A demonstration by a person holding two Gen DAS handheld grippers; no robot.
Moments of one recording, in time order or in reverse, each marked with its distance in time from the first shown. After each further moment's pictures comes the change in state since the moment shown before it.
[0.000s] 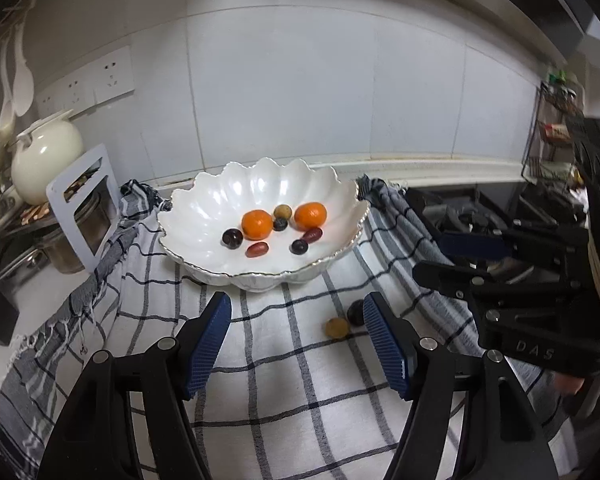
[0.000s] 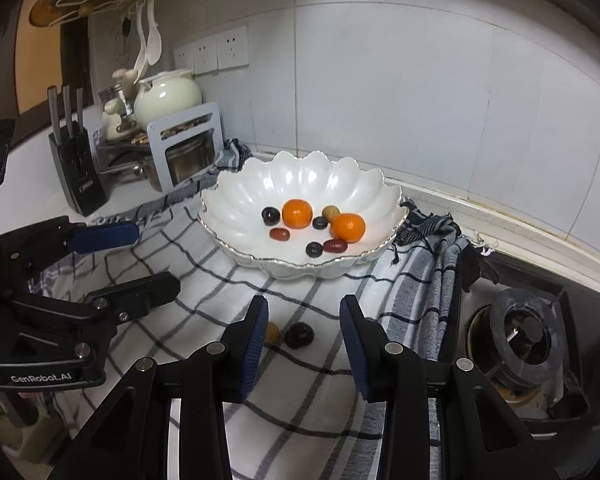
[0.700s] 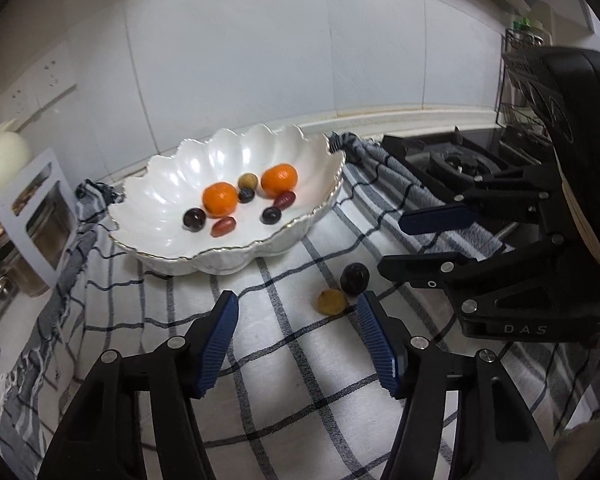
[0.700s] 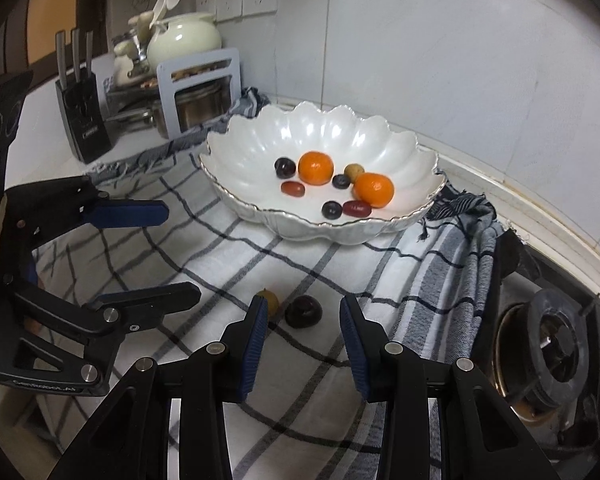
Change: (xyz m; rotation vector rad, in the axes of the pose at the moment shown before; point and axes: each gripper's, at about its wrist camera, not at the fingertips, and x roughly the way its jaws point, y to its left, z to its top) left arm 0.049 -0.005 -0.021 0.154 0.081 -0.095; right arm 0.052 0.001 -0.013 -0.106 0.130 0.051
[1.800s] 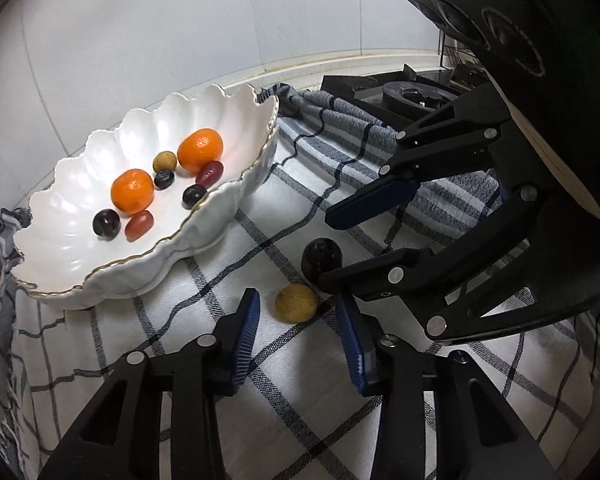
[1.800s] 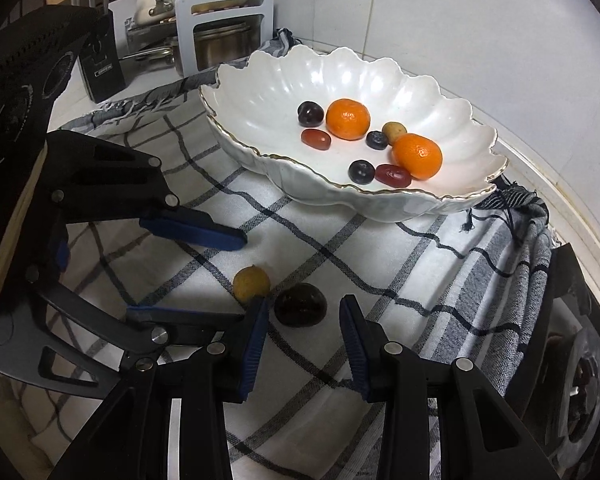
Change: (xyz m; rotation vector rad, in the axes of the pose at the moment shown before) left arm 0.068 -0.012 0.000 0.190 0.105 -0.186; right arm 0.055 -0.002 0.001 -0.138 0.154 0.083
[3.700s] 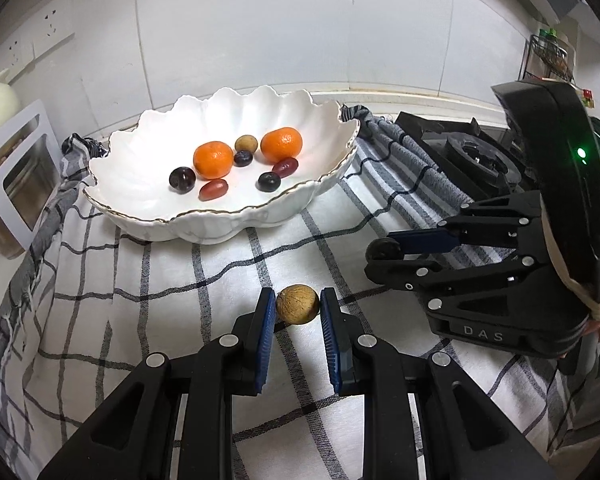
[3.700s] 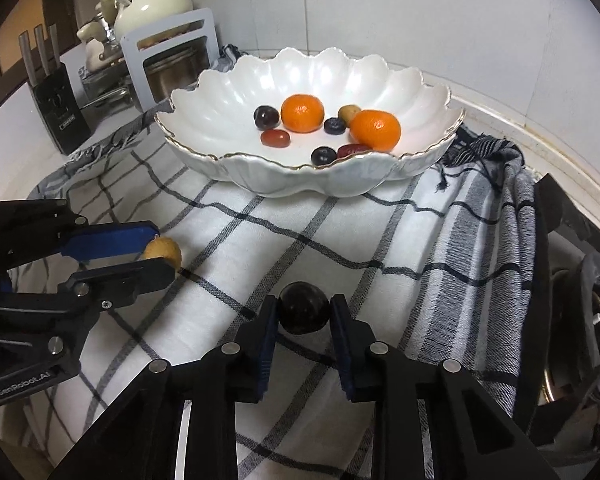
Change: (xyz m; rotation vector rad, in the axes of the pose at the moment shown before) left arm -0.041 0.008 -0.012 -0.311 -0.038 0.152; right arm -0.002 -0.012 -0.014 0.226 -0.042 -0.026
